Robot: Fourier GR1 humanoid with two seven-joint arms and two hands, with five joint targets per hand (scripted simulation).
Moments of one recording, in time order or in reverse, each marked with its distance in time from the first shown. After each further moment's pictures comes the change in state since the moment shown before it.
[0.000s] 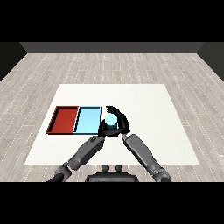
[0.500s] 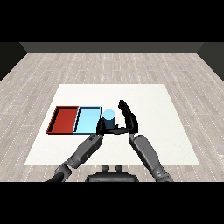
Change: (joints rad) left arm -0.013 0.000 0.066 0.044 -0.050 0.007 0.003; right arm 0.078 -0.031 -0.102 -0.120 -0.004 0.066 0.000
